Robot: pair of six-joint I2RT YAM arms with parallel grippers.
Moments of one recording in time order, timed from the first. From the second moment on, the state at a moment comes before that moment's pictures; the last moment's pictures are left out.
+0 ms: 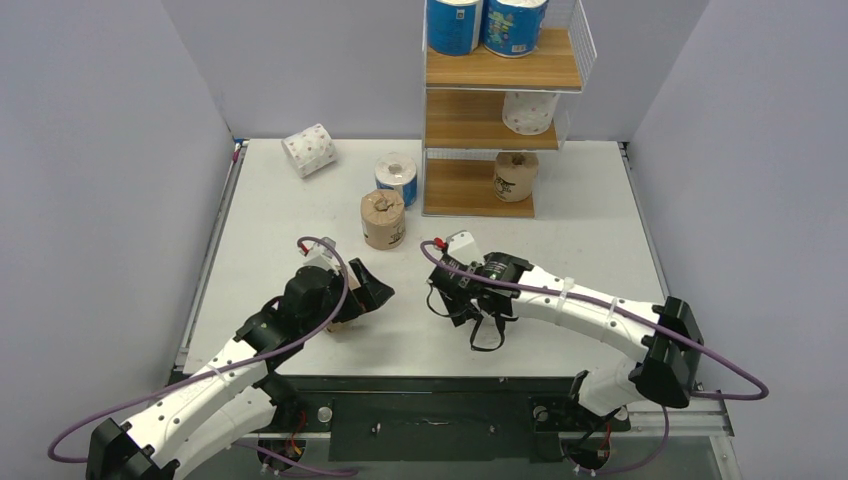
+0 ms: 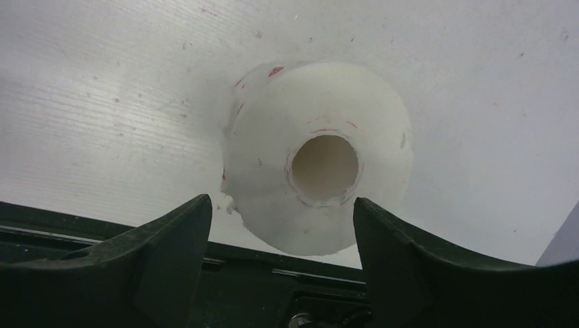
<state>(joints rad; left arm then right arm) -0.66 0.75 0.50 -0.28 -0.04 -0.94 1.06 1.45 1.20 -1.06 0.48 0.54</state>
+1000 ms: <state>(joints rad) -0.92 1.02 0.57 -0.12 -0.26 -0.82 0.56 0.98 0.79 -0.69 0.08 0.78</state>
